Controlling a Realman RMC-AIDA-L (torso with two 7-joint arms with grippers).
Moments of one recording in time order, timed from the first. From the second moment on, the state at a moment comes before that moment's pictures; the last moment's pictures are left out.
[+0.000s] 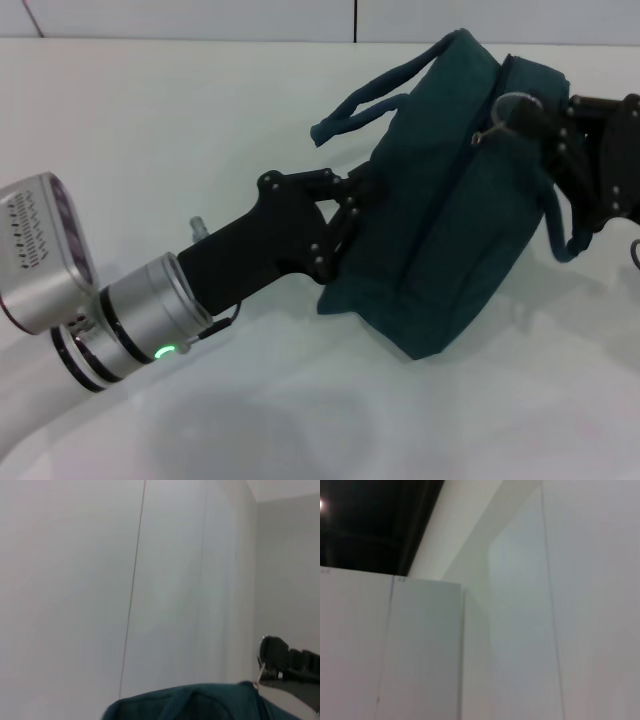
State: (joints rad) left arm -0.51 -2.09 2.84 0.11 -0.63 1.62 -0.53; right arm 0.51 2.03 -1.18 -0.30 -1.02 -1.79 0.77
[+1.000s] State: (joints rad) left arm -0.50 -2.08 2.84 -0.05 -0.62 1.70 -0.58; right arm 0.47 2.02 -1.16 -0.17 -0.80 -1.71 0.78
